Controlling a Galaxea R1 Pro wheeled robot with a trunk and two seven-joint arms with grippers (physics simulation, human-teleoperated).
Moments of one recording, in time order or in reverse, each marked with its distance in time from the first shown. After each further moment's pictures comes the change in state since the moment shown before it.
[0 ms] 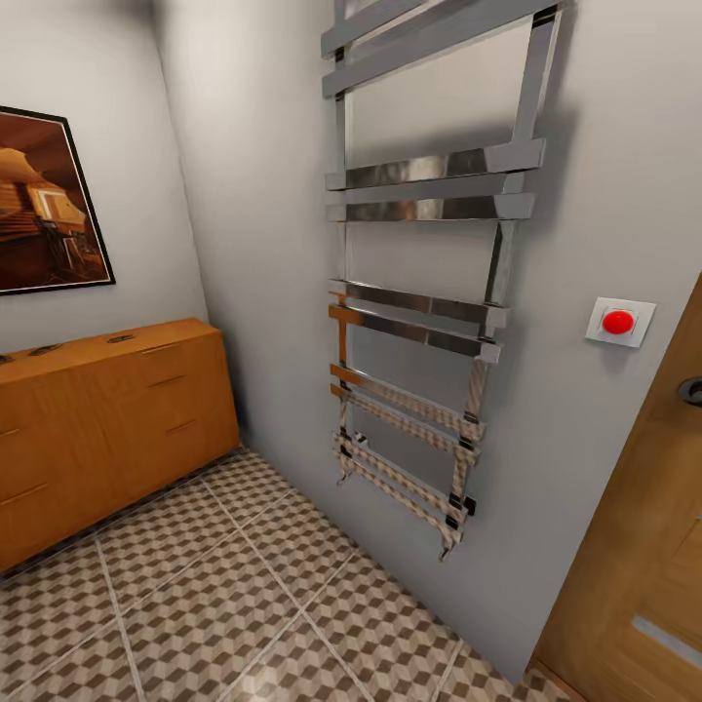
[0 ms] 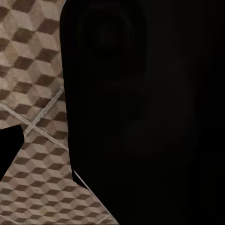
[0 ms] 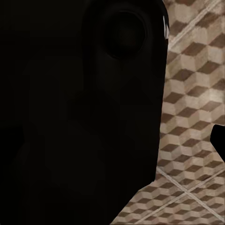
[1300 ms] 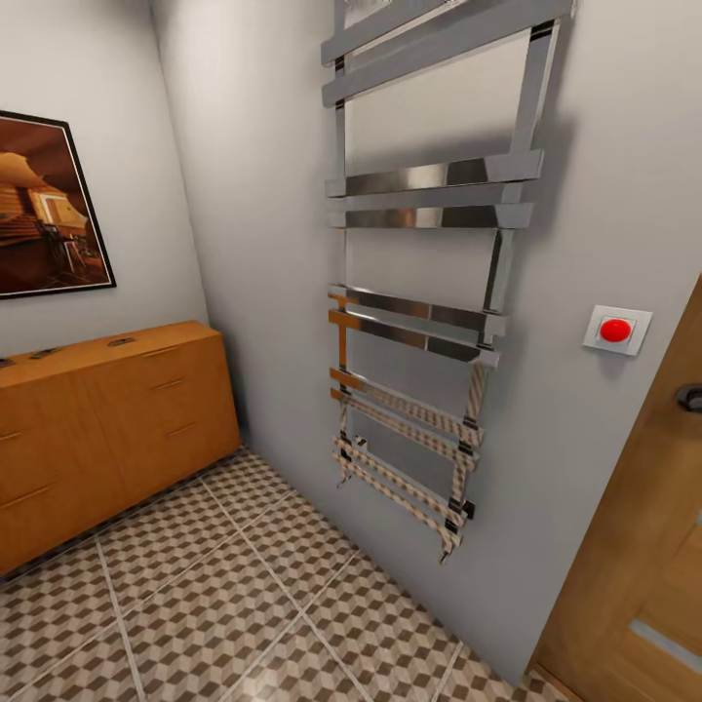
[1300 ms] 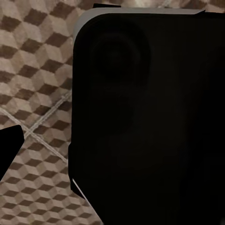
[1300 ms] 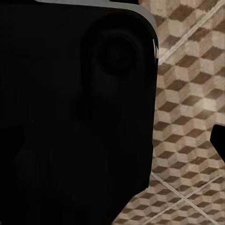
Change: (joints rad) left arm -0.004 0.012 0.042 -0.016 0.041 -0.036 -0.012; right arm -0.015 -0.006 0.000 -0.012 0.001 -0.005 0.001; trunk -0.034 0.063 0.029
